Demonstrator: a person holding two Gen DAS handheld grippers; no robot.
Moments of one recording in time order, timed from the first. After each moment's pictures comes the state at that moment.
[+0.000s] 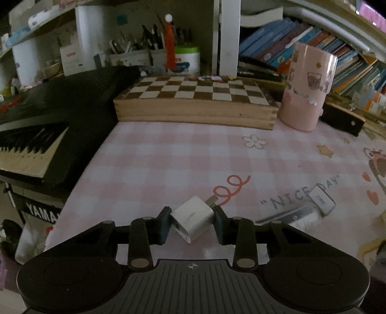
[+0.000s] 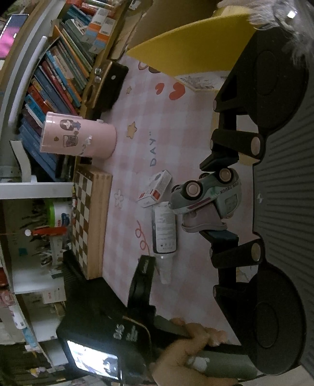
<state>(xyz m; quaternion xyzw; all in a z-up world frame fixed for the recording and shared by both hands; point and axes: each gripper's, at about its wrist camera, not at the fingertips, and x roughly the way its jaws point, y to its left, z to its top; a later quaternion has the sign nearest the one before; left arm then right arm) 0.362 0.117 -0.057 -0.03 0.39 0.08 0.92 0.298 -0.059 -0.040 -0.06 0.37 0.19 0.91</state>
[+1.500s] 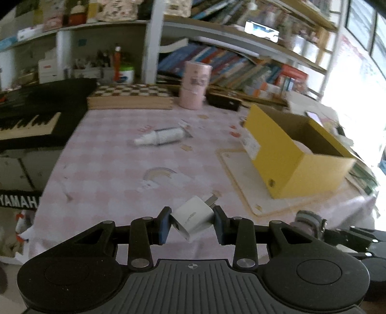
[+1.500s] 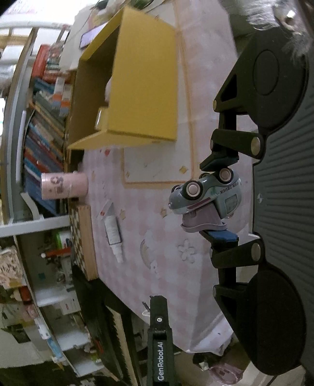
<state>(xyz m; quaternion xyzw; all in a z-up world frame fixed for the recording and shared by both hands) 0.090 0.070 0.010 -0.05 0.35 -0.11 0.93 0.065 -0.120 -0.020 0.02 0.36 0.10 0.93</state>
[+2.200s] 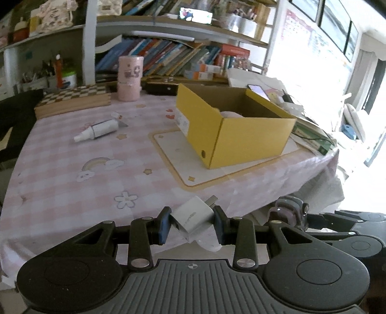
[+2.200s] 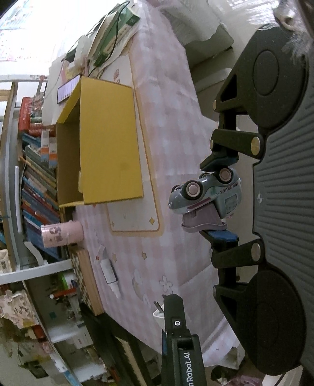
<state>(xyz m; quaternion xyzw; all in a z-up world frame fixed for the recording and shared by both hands) 0.047 0.012 0.012 0.00 0.36 -0.22 0.91 -0.003 -0.162 -0.020 0.06 0.37 0.01 0.93</state>
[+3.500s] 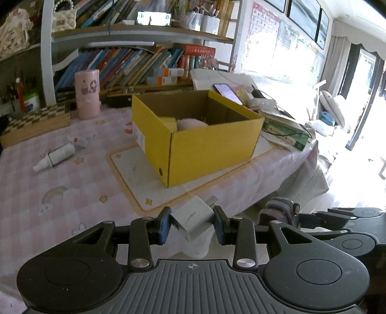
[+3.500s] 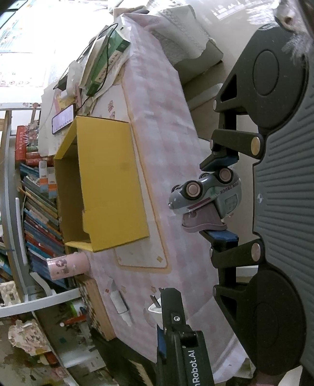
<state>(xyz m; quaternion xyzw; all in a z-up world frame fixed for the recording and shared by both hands) 0.068 -0.049 0.021 0.04 0.34 -0.28 0.90 0.002 -0.211 -0.015 0.08 0.37 -0.04 0.92</state>
